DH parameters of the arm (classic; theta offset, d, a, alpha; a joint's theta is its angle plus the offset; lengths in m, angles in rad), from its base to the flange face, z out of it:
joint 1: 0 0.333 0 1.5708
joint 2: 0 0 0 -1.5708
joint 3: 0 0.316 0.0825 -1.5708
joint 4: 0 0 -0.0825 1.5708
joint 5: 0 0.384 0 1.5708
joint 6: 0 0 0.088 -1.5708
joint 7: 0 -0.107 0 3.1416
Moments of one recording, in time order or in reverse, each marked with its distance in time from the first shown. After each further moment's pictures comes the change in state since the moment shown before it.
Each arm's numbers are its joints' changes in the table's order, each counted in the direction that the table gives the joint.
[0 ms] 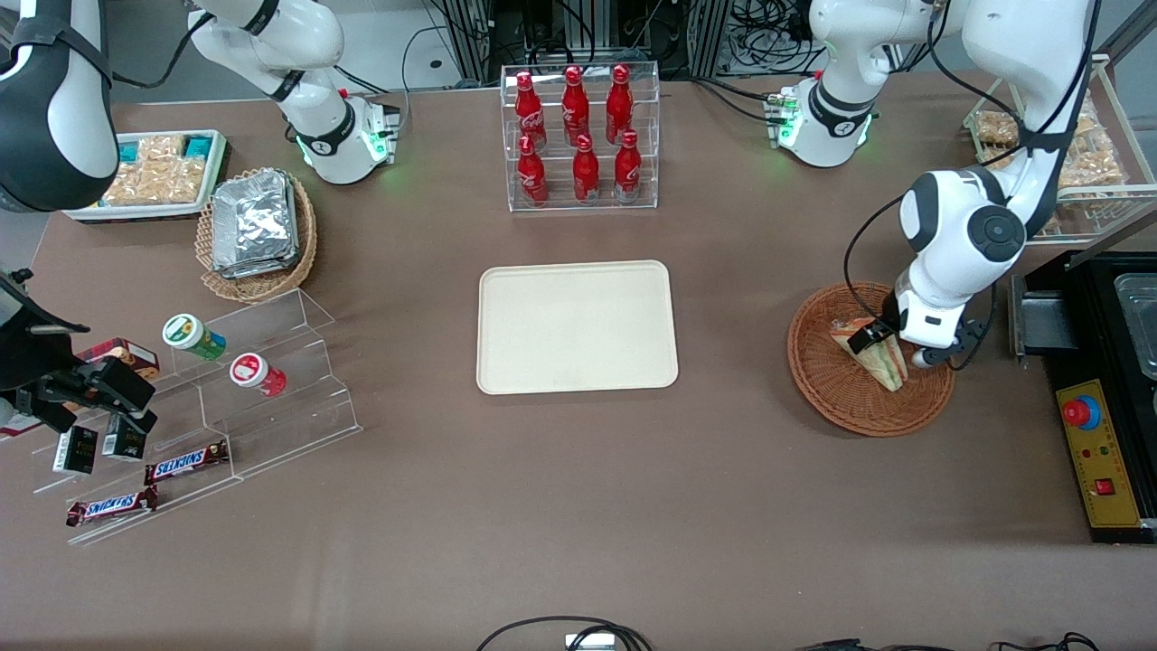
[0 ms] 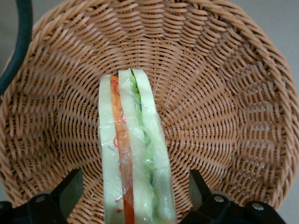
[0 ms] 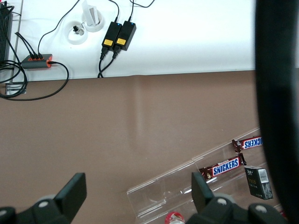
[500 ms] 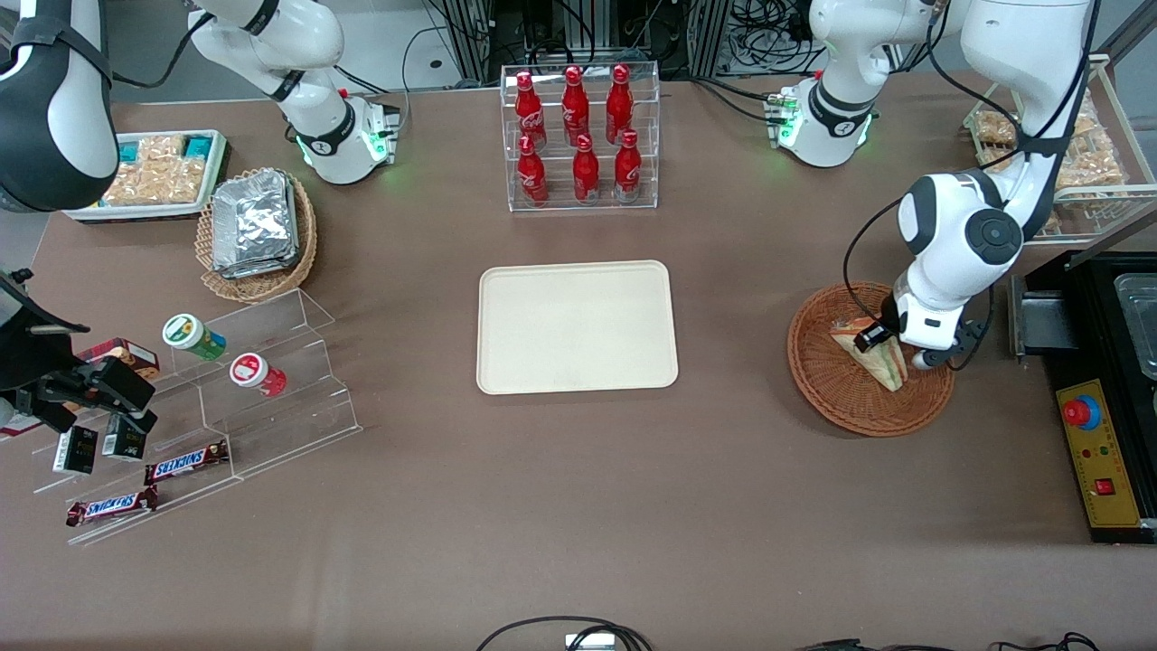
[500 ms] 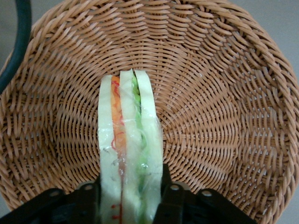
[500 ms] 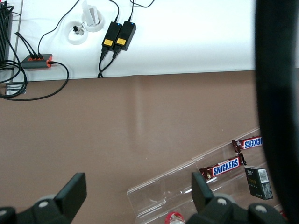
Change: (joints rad) arm 0.001 -0.004 0.001 -0.001 0.000 0.010 0.030
